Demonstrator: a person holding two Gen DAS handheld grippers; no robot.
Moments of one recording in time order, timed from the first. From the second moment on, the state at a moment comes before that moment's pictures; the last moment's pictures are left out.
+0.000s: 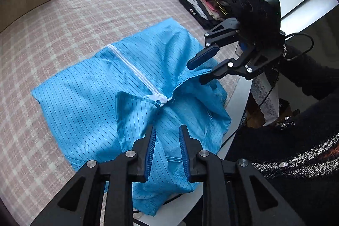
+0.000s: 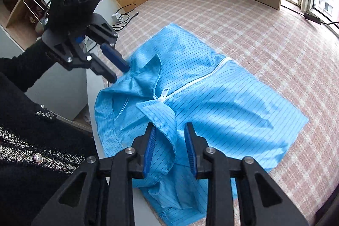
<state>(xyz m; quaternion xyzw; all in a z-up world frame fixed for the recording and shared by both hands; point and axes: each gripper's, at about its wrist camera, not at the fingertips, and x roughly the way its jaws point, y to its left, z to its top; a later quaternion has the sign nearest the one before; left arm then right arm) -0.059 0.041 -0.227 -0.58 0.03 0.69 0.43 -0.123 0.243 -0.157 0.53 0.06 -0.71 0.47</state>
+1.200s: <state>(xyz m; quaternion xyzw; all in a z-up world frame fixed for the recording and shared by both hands) 0.013 0.168 -0.243 -0.49 -0.20 0.83 0.18 -0.204 0.259 -0.201 0.60 0.01 -0.62 0.50</state>
